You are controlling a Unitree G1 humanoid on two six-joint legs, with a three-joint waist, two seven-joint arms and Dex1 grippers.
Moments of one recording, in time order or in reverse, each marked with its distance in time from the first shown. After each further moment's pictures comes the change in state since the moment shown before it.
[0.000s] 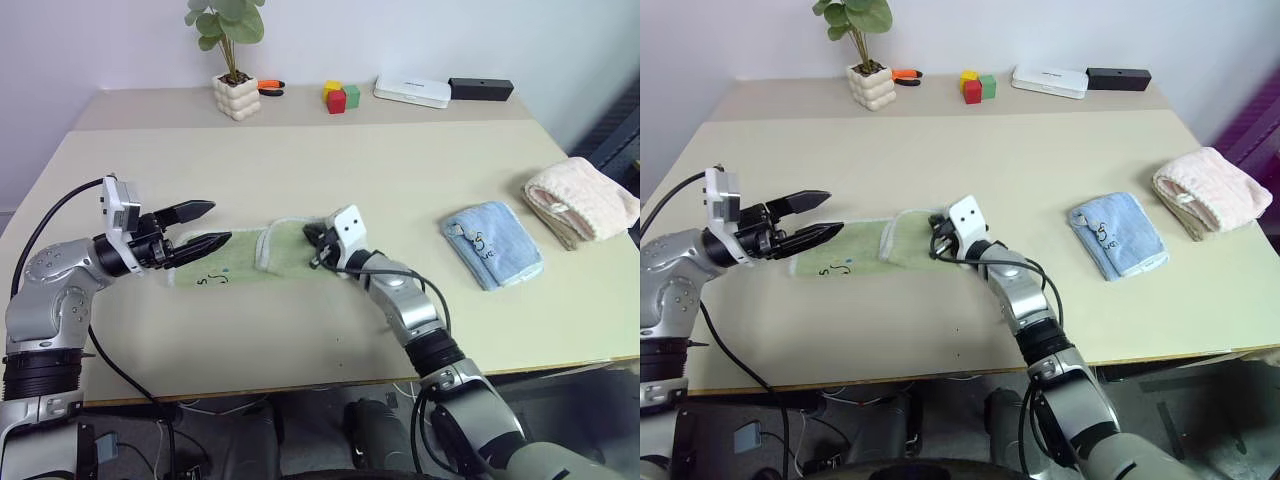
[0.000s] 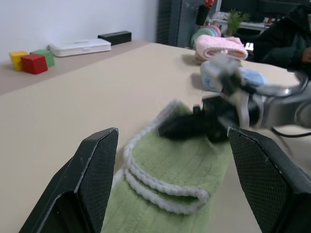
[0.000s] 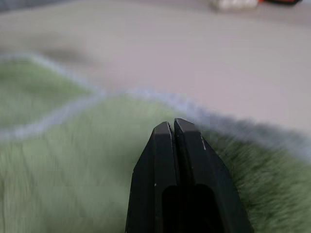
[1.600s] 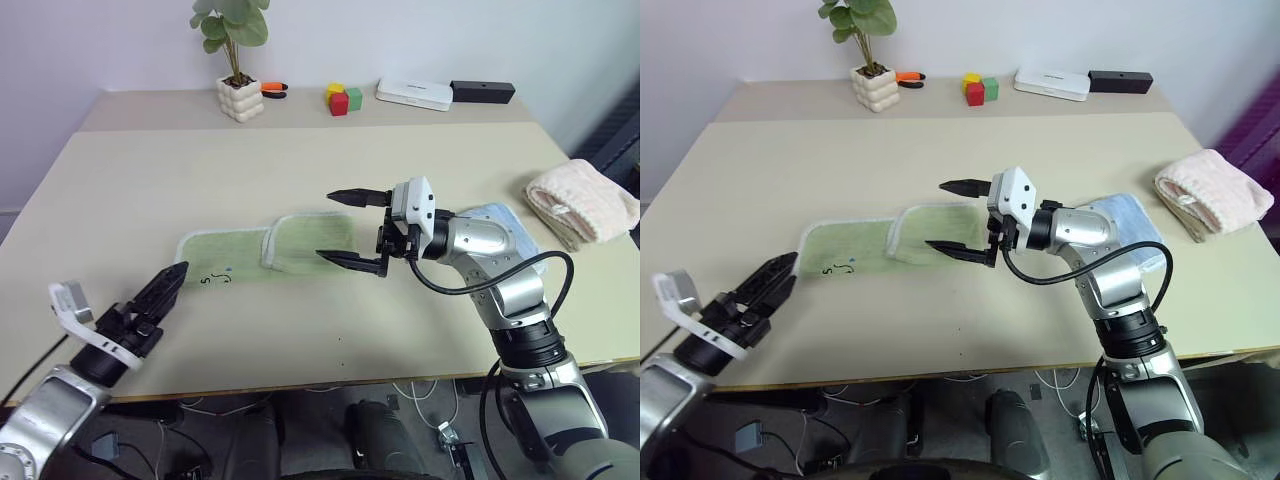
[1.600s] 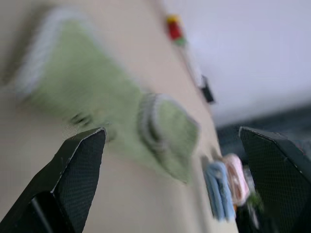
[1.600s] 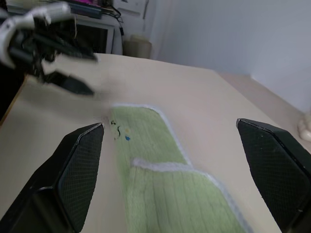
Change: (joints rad) left arm 0.698 -0.316 0.300 -0.612 -1.216 0.429 1.373; right arm -0.008 -0.420 -0.083 -0.547 0.275 0.127 0.597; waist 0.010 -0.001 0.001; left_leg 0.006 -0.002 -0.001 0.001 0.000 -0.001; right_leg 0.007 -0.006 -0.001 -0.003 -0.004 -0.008
